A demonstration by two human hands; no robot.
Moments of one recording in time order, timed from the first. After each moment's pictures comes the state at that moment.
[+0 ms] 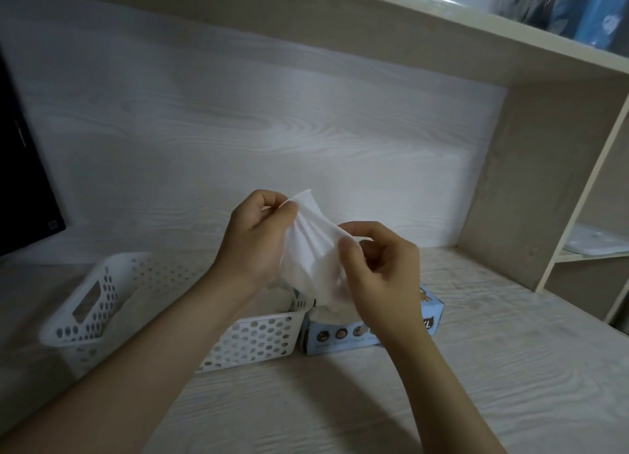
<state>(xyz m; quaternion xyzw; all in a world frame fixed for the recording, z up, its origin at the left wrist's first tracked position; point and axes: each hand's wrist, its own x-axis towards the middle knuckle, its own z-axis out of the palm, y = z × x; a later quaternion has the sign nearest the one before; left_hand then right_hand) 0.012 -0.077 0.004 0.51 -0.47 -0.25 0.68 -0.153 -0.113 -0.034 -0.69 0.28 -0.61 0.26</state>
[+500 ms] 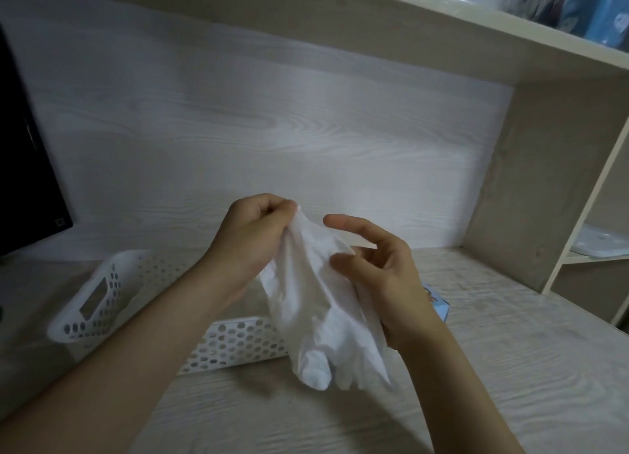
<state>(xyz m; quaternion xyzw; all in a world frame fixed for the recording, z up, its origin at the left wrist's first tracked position) 0.029 -0.077 0.007 0.56 -0.50 -0.23 0.62 -0.162 -0.102 -0.018 -0.66 0.21 -0.48 0.54</state>
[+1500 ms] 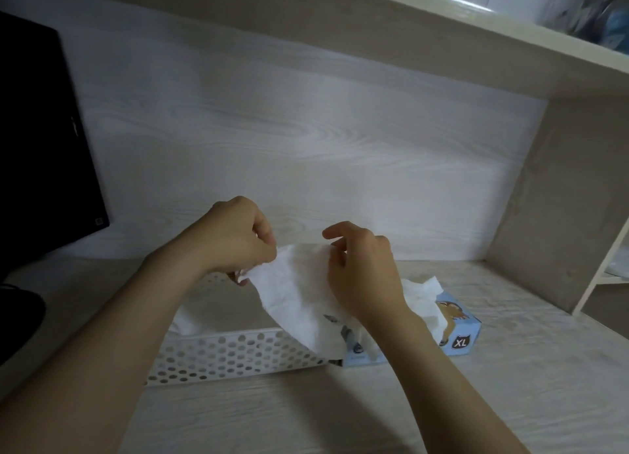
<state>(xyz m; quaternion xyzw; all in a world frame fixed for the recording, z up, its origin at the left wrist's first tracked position) 0.103 -0.050 0.035 0.72 -0.59 -0.14 0.33 -0.085 -0.131 -0.020 -0.80 0.42 -0.42 0.07</state>
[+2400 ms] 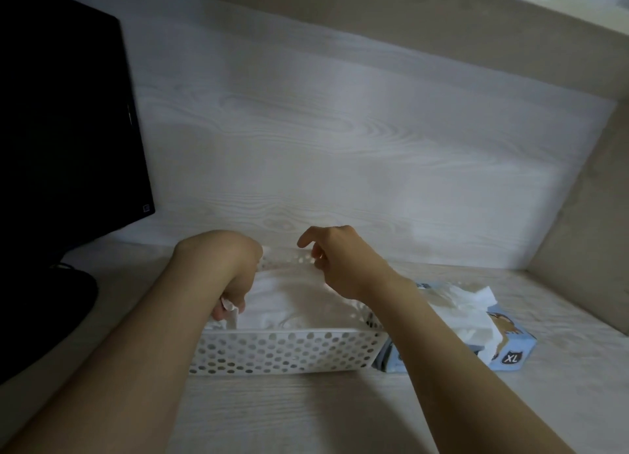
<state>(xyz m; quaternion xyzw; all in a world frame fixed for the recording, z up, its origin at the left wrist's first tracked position) 0.159 -0.054 0.002 0.83 -0.50 -0.24 0.00 -0.010 -0.166 -0.021 -0.93 0.32 -0.16 0.03</state>
